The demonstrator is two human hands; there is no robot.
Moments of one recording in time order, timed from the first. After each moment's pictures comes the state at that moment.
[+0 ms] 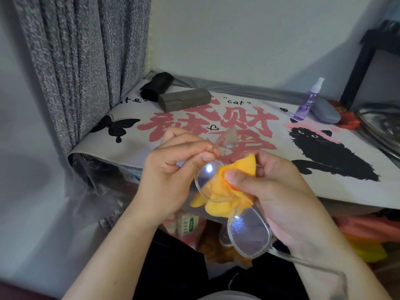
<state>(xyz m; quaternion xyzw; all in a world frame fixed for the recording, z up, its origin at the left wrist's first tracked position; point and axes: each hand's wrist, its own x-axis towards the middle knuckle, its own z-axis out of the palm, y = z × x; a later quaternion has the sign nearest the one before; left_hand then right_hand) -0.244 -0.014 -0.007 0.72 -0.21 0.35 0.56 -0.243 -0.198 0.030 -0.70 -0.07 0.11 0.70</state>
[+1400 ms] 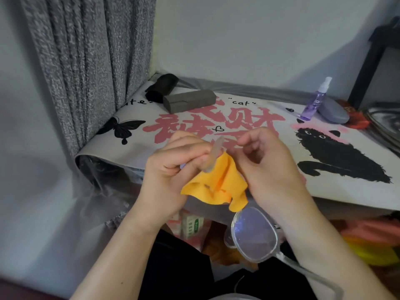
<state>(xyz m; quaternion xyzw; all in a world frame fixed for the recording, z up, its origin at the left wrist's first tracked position) -0.243 -0.007 -0.010 0.71 -0.25 0.35 0.56 -0.218 -0.176 0.027 -0.80 -0.12 -0.03 0.59</state>
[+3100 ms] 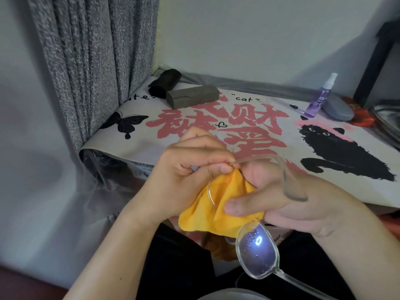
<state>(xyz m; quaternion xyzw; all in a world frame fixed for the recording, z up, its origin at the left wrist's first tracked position) -0.252 -0.011 0.006 0.74 -0.32 0.27 0.53 -0.225 -0.198 0.046 -0.64 -0.29 0.42 0.57</state>
